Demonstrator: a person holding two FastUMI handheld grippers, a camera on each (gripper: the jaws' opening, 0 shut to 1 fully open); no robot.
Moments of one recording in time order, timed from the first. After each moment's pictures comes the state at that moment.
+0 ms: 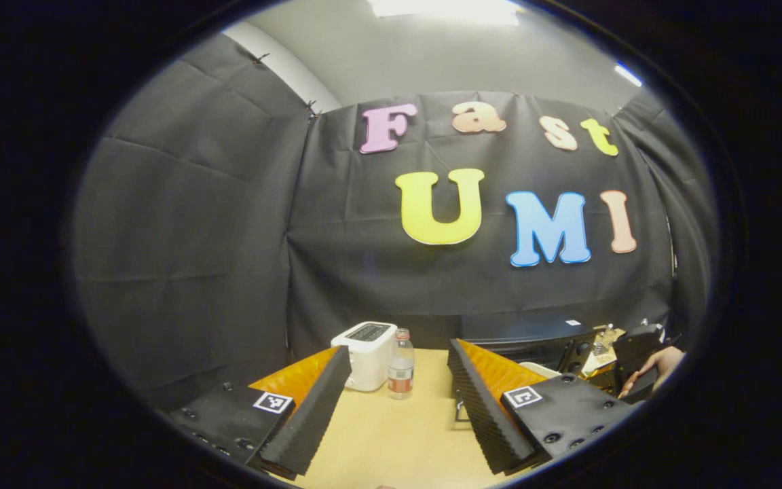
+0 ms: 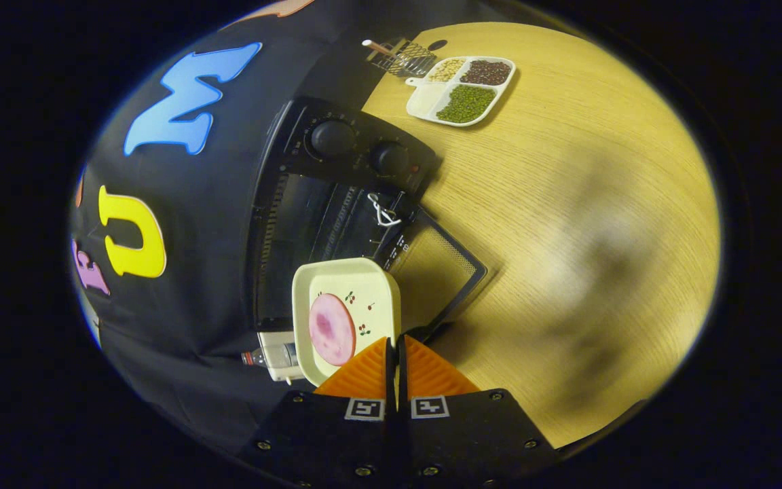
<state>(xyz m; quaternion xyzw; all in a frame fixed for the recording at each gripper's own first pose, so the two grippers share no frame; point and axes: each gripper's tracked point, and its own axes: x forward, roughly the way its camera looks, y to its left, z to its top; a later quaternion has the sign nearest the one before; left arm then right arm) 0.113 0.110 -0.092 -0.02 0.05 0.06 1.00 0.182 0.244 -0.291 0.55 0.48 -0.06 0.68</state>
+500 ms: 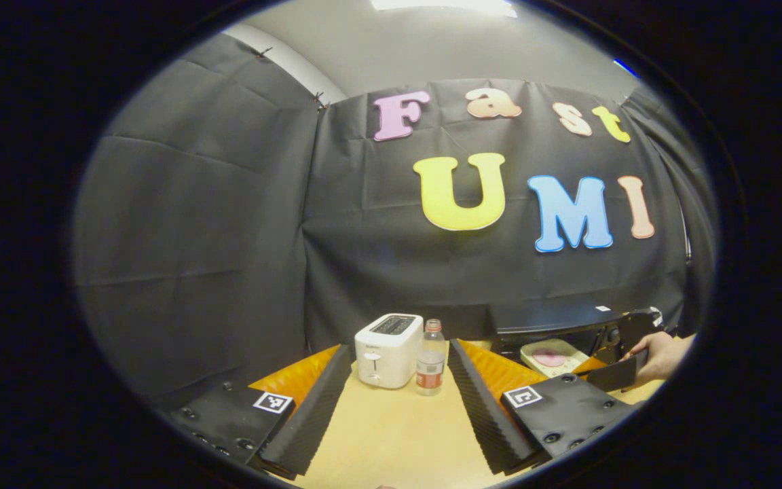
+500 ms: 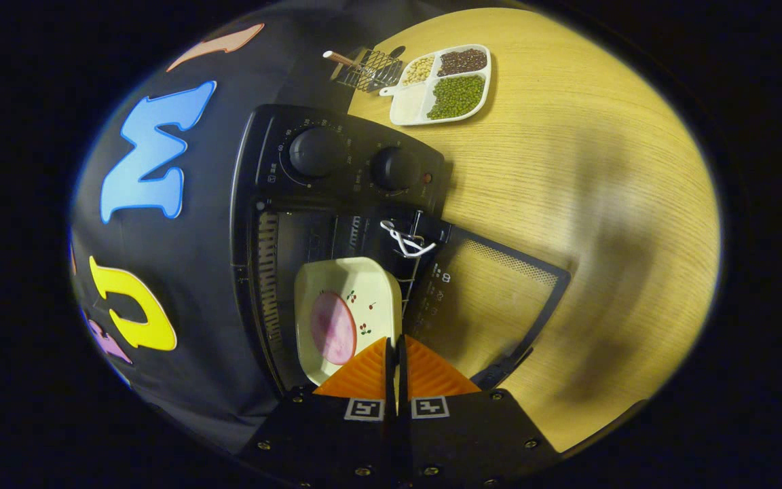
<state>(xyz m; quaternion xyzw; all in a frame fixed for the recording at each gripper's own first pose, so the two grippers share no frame) 0.125 0.161 -0.117 -0.01 0.07 0.10 0.99 0.257 0.265 -0.300 0.64 0.40 -0.14 0.65</state>
